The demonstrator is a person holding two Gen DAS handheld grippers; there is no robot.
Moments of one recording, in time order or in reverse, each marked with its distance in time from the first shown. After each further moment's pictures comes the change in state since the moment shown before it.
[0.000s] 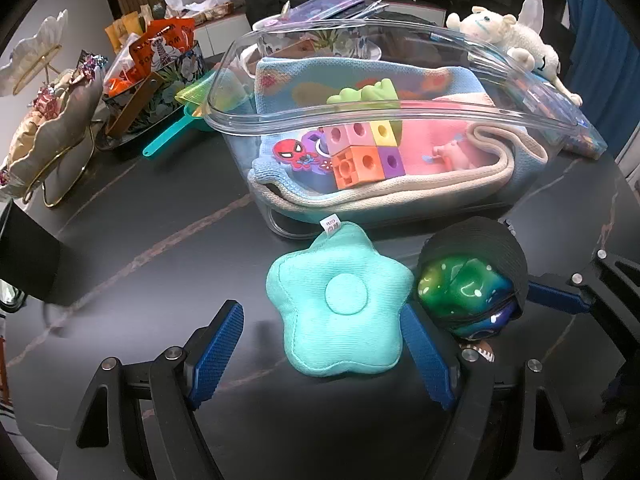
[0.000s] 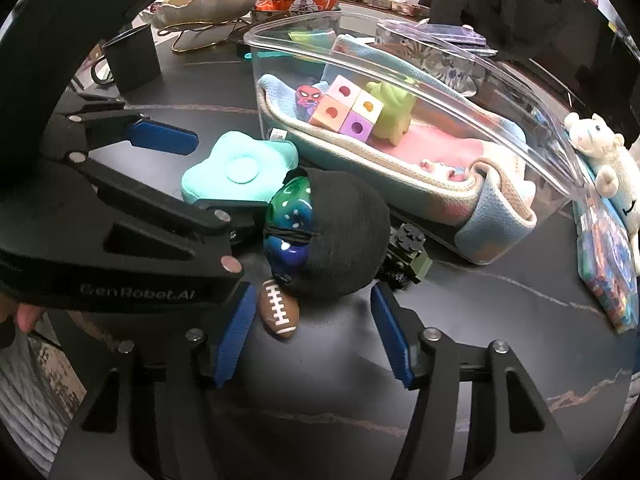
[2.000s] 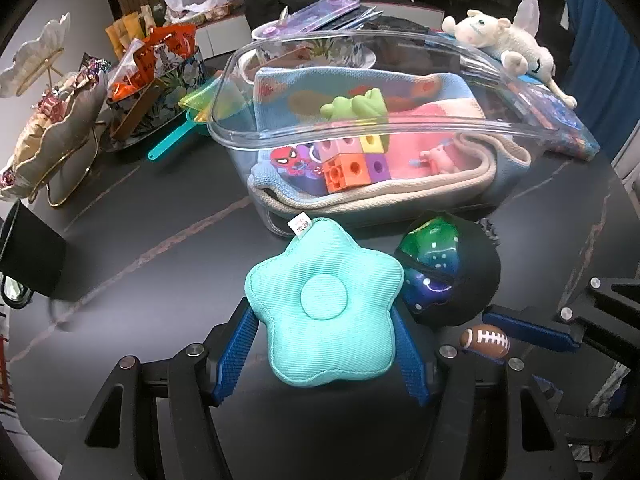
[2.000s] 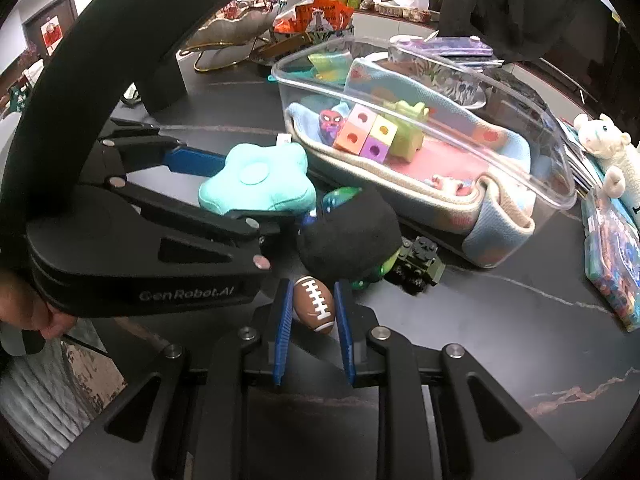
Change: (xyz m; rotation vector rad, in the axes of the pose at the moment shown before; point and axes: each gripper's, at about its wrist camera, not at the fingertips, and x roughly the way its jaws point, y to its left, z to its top) left arm -0.022 0.001 0.004 -0.002 0.001 -0.012; right arm -0.027 -0.003 0.004 -0.009 -0.040 0.100
